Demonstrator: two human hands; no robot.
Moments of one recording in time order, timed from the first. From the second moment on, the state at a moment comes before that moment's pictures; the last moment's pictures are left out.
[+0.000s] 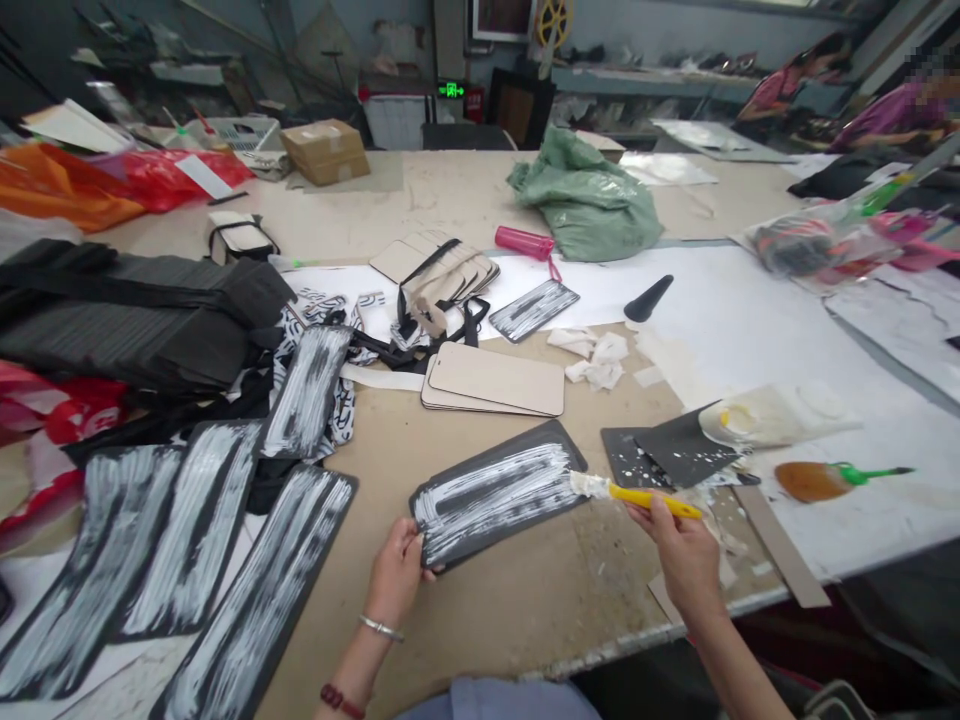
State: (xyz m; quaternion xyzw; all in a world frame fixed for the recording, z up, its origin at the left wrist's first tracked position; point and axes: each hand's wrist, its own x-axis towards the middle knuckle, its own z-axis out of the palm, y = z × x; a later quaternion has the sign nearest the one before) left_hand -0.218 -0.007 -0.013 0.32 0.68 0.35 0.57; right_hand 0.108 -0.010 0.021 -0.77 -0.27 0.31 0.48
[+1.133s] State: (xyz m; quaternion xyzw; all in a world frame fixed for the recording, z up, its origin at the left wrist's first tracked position) left_hand -0.213 -0.007 -0.003 0.27 0.68 0.37 0.57; right_hand 0.045 0.012 0.005 -0.69 -0.27 0.42 0.53
